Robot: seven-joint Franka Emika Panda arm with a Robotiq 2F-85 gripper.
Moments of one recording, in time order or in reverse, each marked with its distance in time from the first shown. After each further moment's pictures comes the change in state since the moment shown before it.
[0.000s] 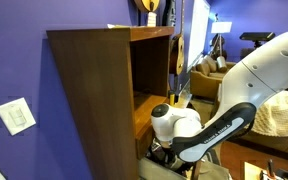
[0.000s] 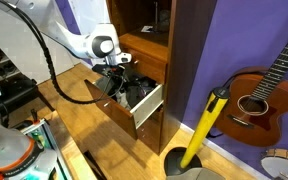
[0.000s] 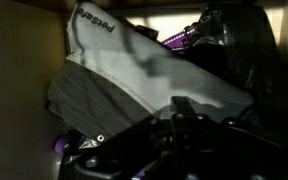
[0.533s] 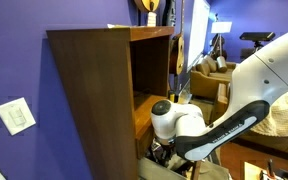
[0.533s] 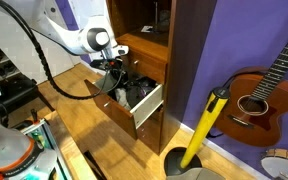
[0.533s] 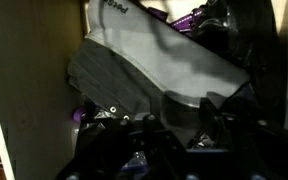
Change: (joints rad) arm 0.012 -0.066 0.015 -0.006 -0.086 0.000 0.060
